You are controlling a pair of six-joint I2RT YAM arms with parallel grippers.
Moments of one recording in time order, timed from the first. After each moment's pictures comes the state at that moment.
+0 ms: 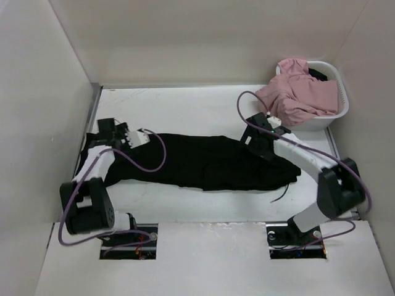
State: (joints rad) left arm 0.12 1.42 0.83 -0.32 0.09 1.33; right arm 0.45 1.58 1.09 -0.63 0.34 0.89
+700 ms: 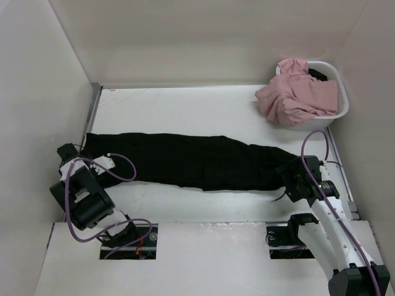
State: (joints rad) left arm 0.68 1.46 0.75 -0.41 -0.01 1.64; right arm 0.07 0.68 0.49 -0.78 0.14 1.17
